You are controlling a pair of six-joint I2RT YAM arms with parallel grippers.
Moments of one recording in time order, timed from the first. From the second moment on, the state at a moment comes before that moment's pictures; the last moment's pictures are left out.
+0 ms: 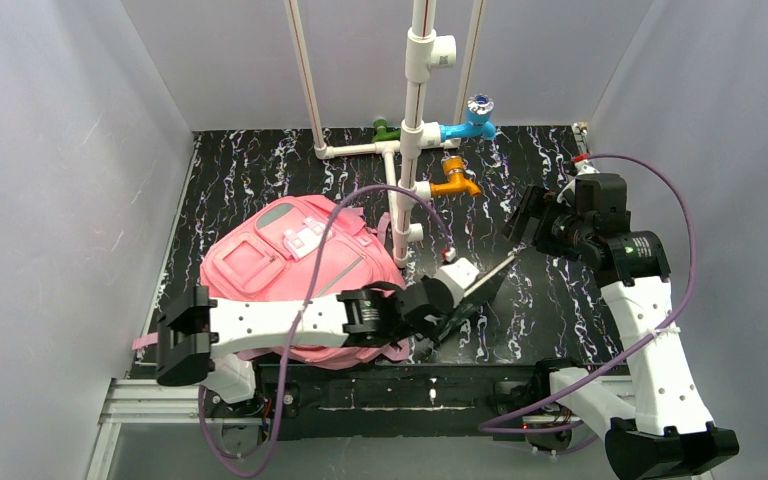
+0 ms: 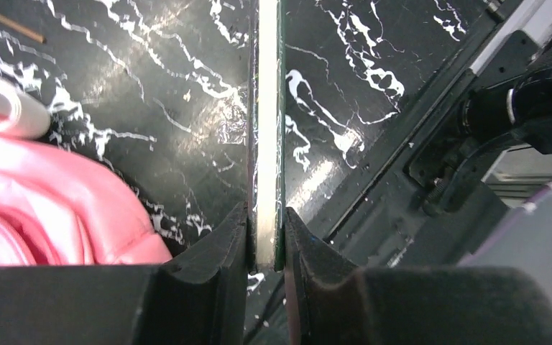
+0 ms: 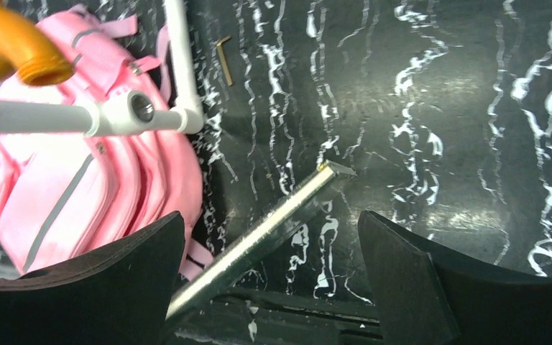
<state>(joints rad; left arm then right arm) -1.35 1.50 1.14 -0.33 -0.34 -0.35 0.17 0.96 1.22 -0.99 -0.14 0.42</state>
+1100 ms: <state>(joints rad) -1.27 1.18 0.86 -0.20 -0.09 -0.04 0.17 1.04 0.90 -0.96 -0.33 0.68</state>
